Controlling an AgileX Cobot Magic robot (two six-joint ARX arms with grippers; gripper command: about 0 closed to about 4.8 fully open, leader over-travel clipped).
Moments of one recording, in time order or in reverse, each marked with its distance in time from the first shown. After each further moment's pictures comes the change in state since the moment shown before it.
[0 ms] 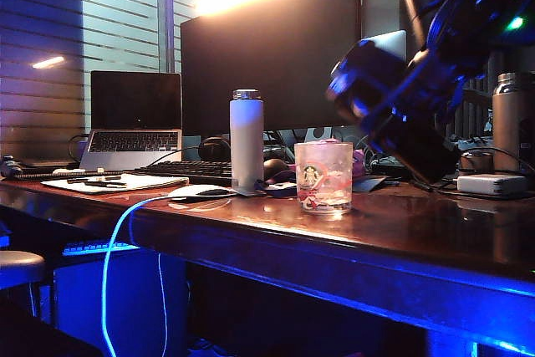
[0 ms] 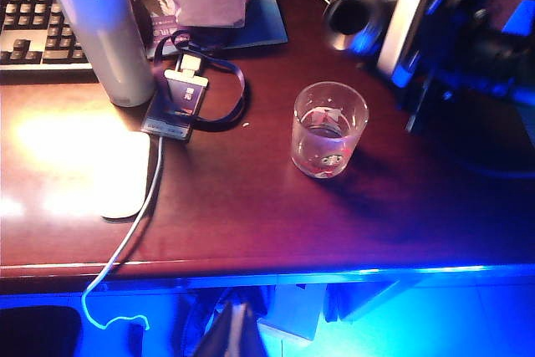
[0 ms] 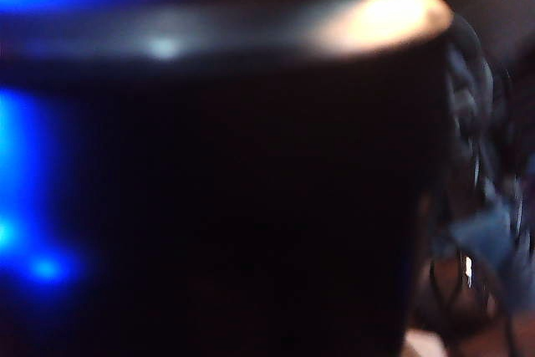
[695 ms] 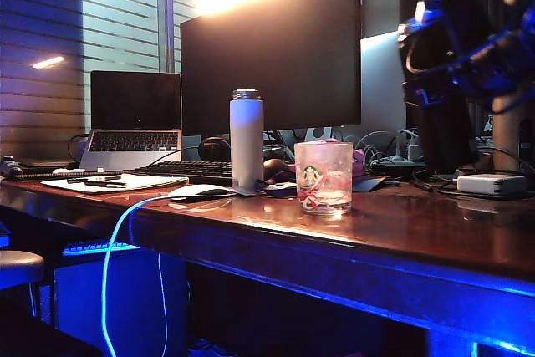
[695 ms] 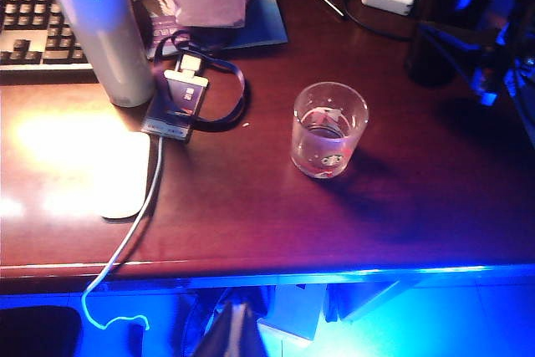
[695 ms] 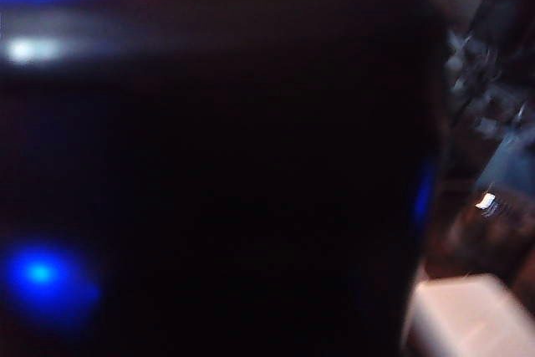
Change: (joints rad) left arm 0.000 0.000 0.000 0.000 0.000 0.000; right arm -0.151 -0.169 -0.269 0.302 -0.233 0.507
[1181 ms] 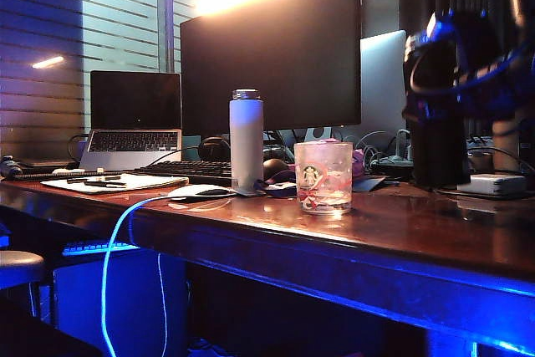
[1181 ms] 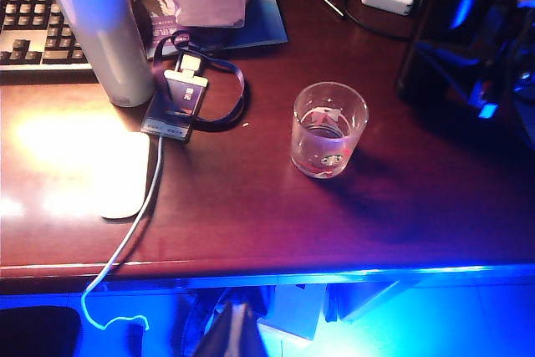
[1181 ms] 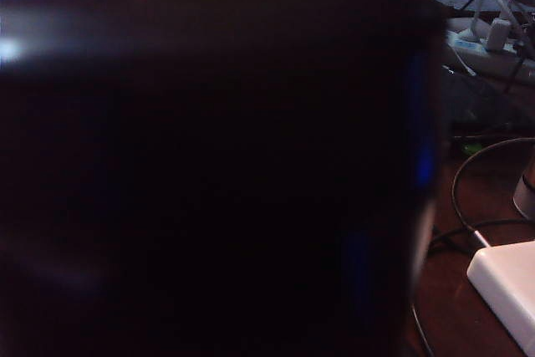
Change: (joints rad) left arm 0.000 0.000 0.000 0.000 0.000 0.000; right arm -0.026 0.077 -0.045 0.124 -0.094 0.116
